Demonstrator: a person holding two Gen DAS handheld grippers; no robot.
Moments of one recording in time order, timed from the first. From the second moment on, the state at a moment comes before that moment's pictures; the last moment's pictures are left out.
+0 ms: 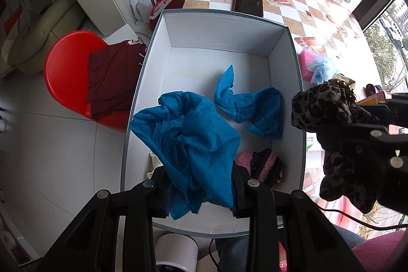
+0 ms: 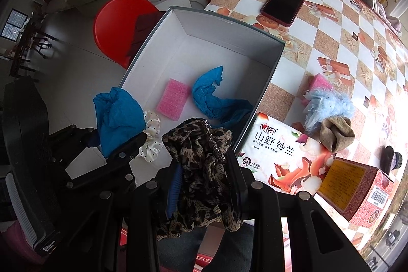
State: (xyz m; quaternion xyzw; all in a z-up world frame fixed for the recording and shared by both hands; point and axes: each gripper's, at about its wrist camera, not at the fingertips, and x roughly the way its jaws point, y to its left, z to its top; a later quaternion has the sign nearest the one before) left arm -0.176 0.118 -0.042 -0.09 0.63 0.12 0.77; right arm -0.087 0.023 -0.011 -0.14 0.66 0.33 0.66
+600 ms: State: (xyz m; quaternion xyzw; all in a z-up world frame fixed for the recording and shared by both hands) left arm -0.173 0.125 -0.042 -0.10 0.62 0.12 0.77; right arm -0.078 0.048 -0.012 -0.14 0.66 0.34 0.66
